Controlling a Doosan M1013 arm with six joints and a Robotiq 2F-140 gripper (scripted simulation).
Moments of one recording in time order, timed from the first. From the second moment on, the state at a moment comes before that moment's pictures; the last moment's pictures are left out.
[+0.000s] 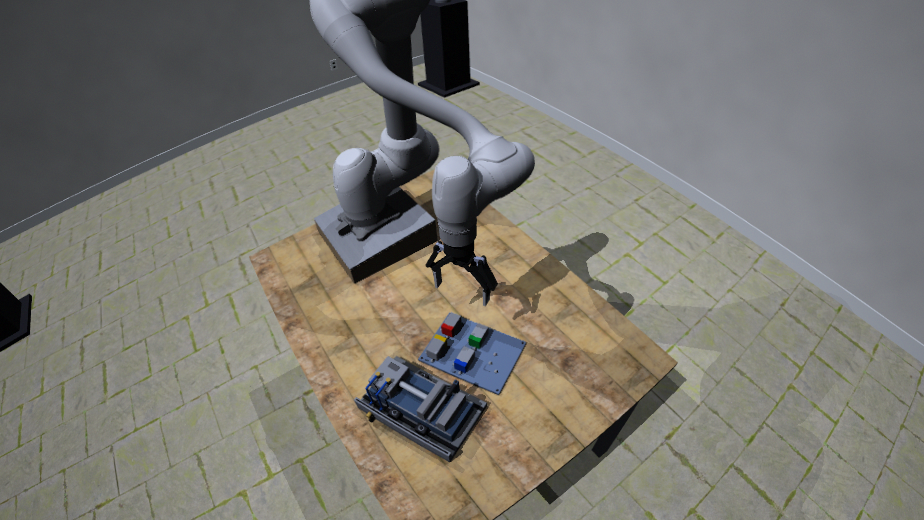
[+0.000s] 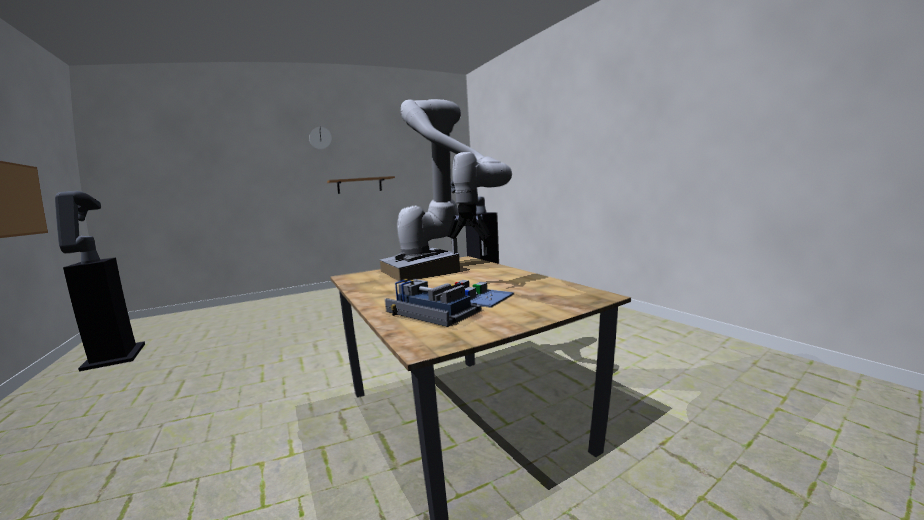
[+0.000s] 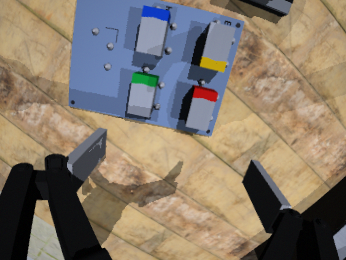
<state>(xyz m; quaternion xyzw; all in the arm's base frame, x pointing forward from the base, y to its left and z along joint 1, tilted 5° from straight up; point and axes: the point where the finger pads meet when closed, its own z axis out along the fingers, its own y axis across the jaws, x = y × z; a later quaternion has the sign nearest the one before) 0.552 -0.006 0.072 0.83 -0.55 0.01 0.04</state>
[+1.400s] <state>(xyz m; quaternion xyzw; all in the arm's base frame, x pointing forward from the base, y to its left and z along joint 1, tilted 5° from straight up) 0.590 -0.039 0.191 0.83 -0.55 0.01 0.04</state>
